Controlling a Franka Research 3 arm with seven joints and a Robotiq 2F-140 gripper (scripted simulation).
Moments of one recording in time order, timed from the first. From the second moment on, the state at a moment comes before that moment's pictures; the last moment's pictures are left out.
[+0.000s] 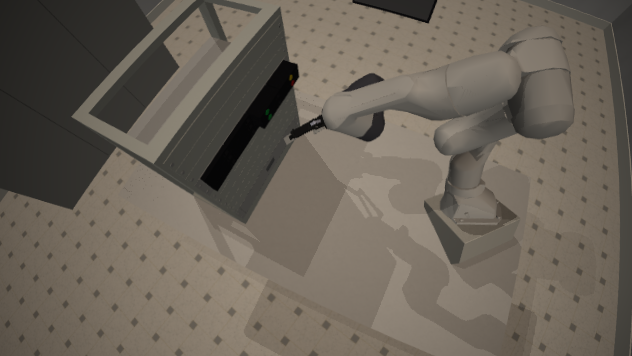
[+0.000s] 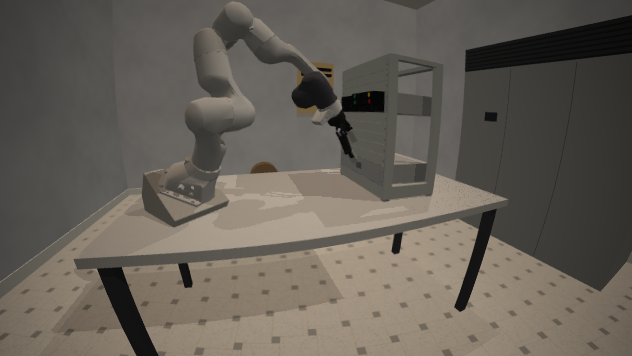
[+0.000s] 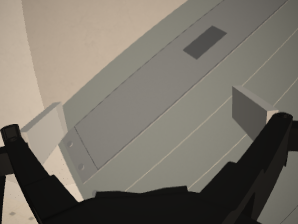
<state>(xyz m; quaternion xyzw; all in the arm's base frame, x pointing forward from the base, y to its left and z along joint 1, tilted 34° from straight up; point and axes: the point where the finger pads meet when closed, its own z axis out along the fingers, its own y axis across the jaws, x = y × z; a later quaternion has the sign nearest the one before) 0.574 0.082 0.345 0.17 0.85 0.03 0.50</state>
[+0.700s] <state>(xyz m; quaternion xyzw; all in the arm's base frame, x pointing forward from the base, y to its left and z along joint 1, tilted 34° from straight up) 0.535 0.113 0.397 0.29 0.73 0.11 0.61</state>
